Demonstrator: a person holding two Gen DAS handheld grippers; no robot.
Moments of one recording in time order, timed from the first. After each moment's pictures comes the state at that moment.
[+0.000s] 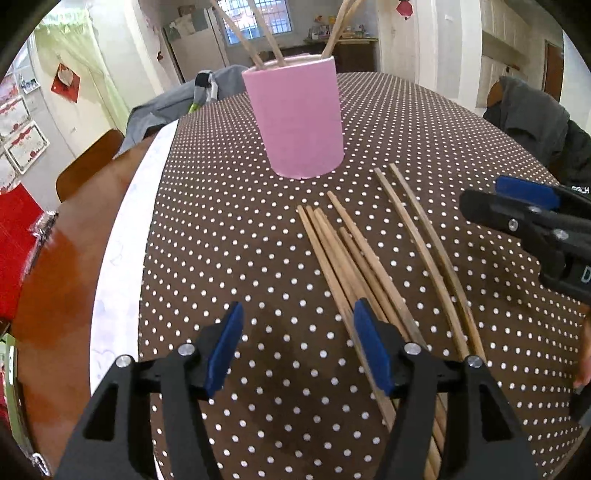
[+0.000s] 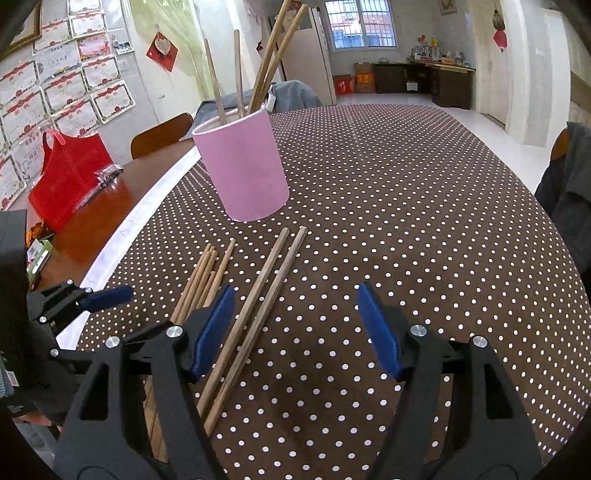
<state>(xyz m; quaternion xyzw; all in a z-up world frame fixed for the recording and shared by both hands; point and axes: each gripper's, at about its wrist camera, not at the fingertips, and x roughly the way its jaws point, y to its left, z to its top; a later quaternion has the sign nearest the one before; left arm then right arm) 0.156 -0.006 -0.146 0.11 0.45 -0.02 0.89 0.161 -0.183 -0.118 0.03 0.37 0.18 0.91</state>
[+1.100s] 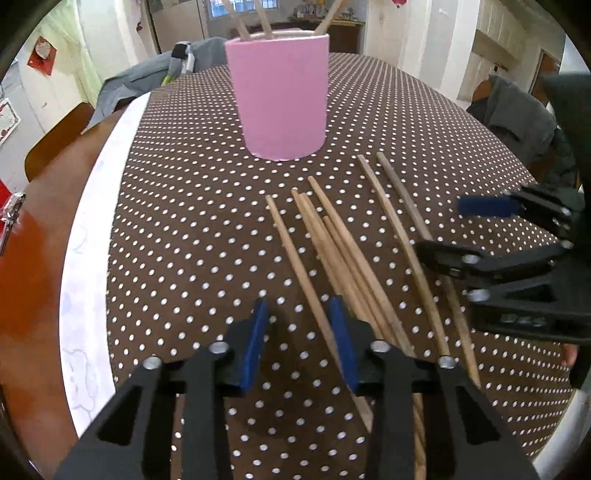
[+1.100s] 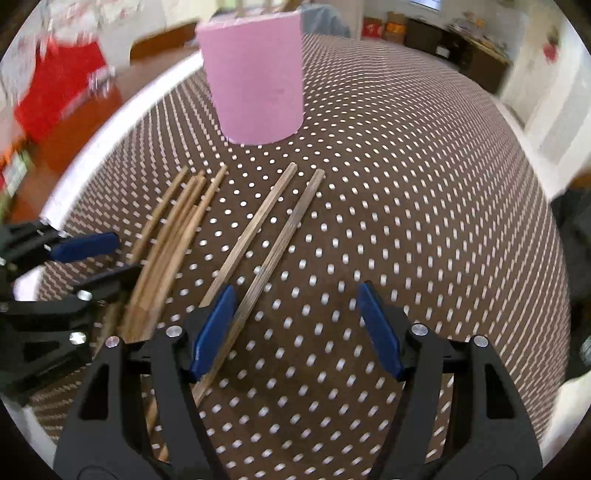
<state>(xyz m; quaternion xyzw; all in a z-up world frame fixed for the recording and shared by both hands) 0.179 0.000 -0.146 0.06 0.51 -0.08 0.86 0.212 -0.128 -0.137 -0.12 0.50 0.19 0.84</state>
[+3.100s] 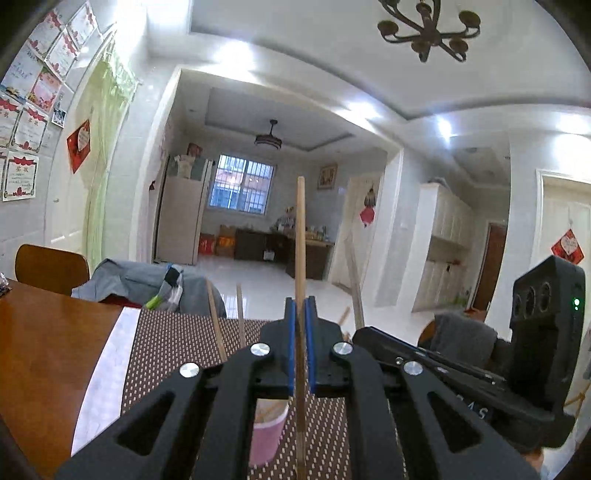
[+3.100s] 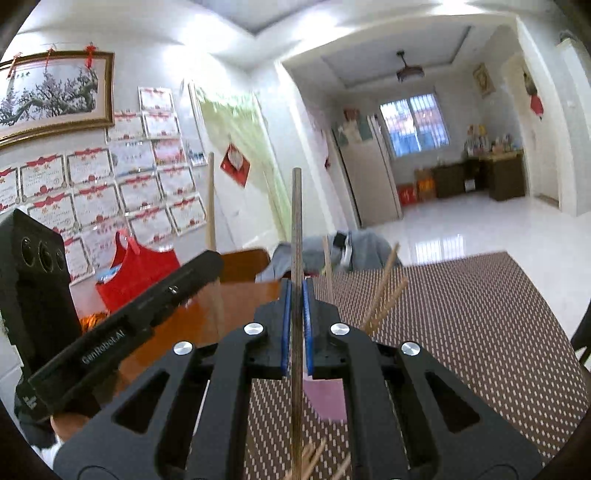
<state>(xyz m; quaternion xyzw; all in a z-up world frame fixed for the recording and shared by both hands) 0.192 0.016 0.037 -0.08 0.07 -0.14 0.98 0.209 -0.192 0.033 0.11 0.12 0.30 0.94</state>
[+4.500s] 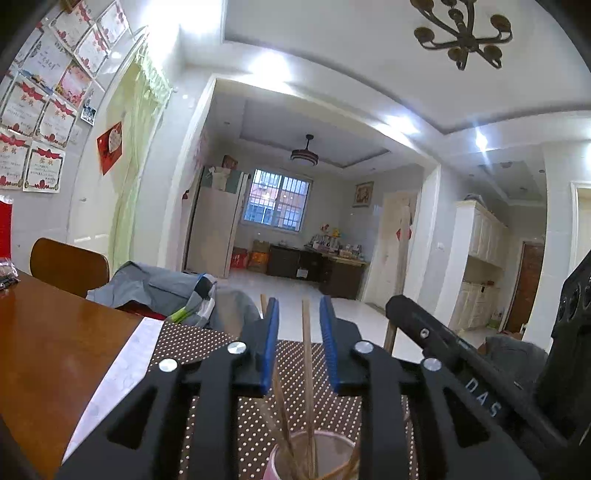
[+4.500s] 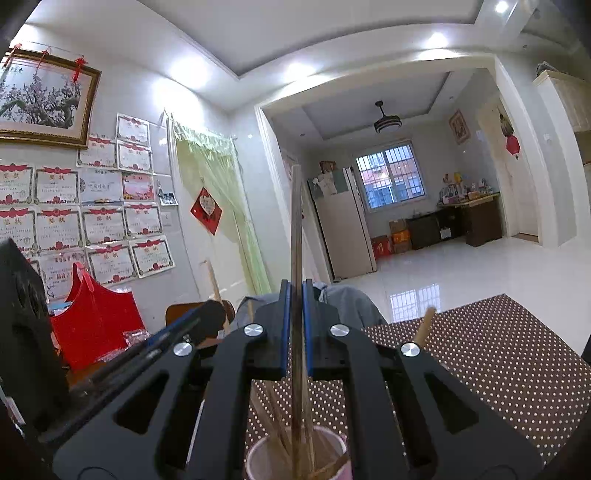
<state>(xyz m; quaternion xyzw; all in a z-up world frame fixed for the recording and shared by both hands) 0.273 0.045 0.005 -0.09 0.05 -0.06 0.99 0.277 -0.146 0.004 0.12 0.03 0.24 0.96</state>
